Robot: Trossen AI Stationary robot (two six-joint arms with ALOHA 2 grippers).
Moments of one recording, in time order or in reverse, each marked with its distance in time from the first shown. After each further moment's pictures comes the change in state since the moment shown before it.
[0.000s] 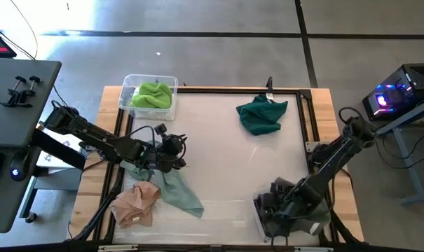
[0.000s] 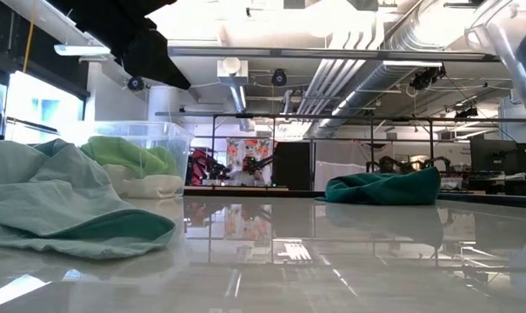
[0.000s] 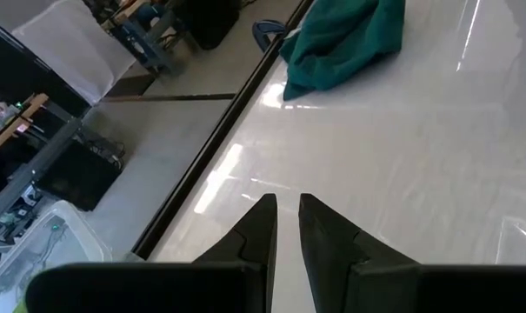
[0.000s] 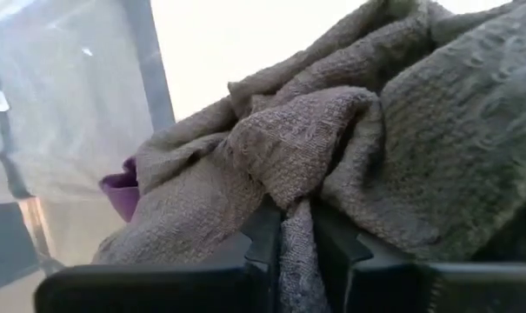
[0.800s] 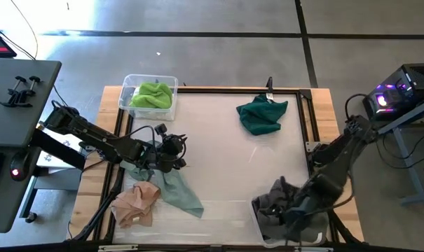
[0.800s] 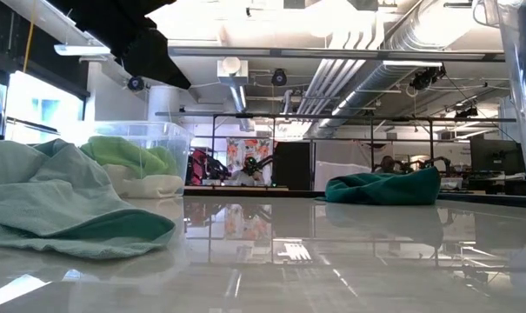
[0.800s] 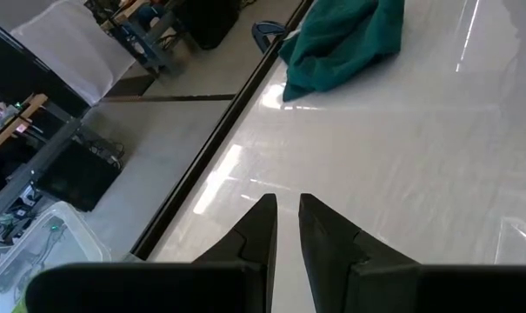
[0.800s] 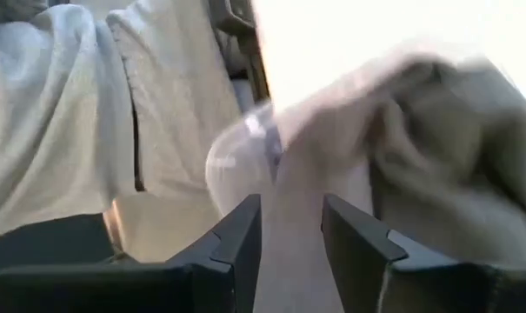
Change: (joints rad) left arm 0.000 0.000 0.000 0.004 0.001 0.000; right arm 0.008 -0.040 0.396 -0.272 -0.029 0.042
